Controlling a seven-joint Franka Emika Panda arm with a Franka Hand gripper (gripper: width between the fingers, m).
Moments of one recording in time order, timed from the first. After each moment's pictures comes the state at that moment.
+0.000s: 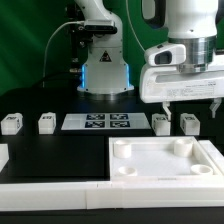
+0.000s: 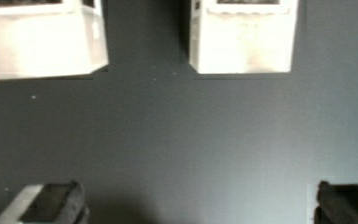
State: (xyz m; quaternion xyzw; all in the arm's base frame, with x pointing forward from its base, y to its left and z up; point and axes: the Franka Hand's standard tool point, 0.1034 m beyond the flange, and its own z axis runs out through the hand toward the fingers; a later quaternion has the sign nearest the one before) arm 0.439 0.154 0.043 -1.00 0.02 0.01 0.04
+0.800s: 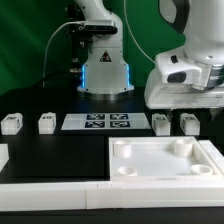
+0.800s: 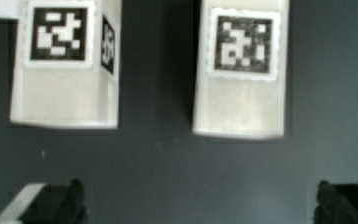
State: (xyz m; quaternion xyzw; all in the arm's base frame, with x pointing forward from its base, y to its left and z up) arm 0.418 0.159 0.035 -0.96 -0.01 0.26 -0.01
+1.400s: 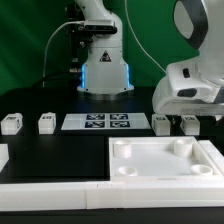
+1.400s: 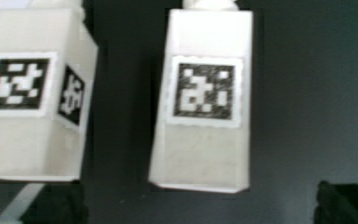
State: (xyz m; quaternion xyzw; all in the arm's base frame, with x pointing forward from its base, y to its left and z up) arm 0.412 0.176 0.022 -0.95 -0.01 0.31 -0.02
